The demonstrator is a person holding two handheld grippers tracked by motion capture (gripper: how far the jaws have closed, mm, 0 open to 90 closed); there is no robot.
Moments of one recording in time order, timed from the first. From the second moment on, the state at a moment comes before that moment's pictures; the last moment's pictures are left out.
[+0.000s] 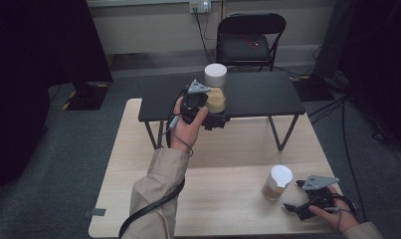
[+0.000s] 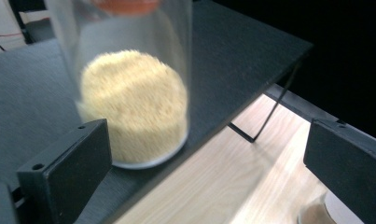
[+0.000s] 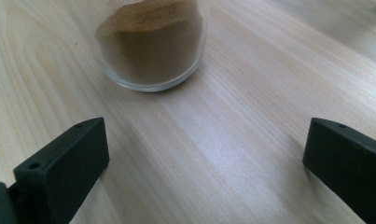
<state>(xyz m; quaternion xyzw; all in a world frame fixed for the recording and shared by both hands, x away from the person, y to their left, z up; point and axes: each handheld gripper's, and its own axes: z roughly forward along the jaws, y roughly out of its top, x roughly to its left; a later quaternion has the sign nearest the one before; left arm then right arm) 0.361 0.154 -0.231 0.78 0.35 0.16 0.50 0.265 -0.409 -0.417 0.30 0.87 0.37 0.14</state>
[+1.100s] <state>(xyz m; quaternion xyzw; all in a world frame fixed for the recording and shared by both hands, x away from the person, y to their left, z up) 0.353 0.163 -0.330 0.78 0.34 0.11 0.51 0.265 -0.409 -0.416 0.30 0.87 0.37 0.14</state>
